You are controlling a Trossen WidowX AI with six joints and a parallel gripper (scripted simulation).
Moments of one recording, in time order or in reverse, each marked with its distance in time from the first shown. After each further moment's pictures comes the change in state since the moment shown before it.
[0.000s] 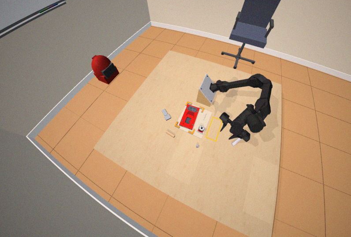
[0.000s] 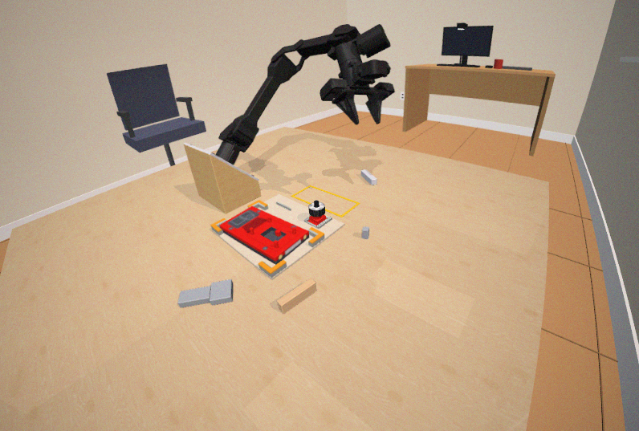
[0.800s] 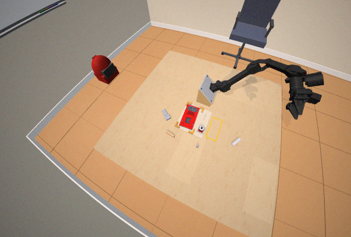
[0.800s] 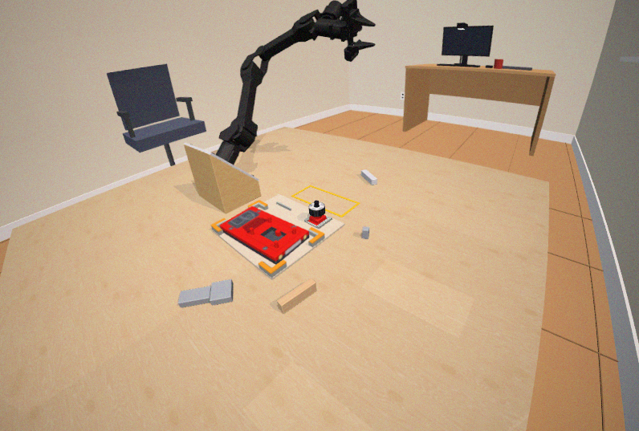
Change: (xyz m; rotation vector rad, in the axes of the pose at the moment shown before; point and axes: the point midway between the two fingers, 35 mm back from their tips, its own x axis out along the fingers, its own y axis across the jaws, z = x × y) arm -0.295 0.152 -0.060 -1.186 -0.981 0.004
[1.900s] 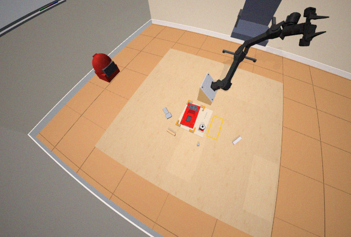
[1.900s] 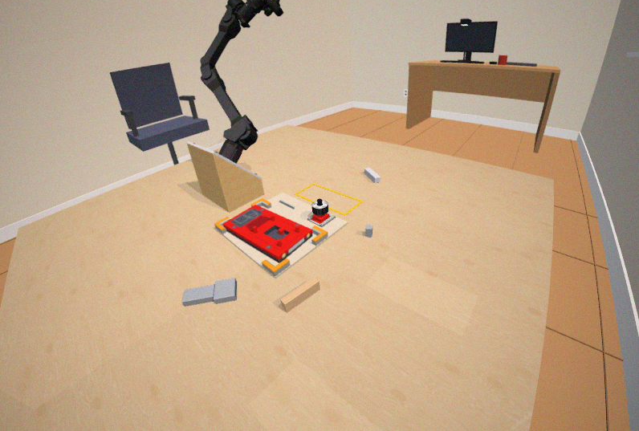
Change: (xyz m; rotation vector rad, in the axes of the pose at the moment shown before) arm -0.415 -0.097 0.086 -0.416 -0.773 -0.734
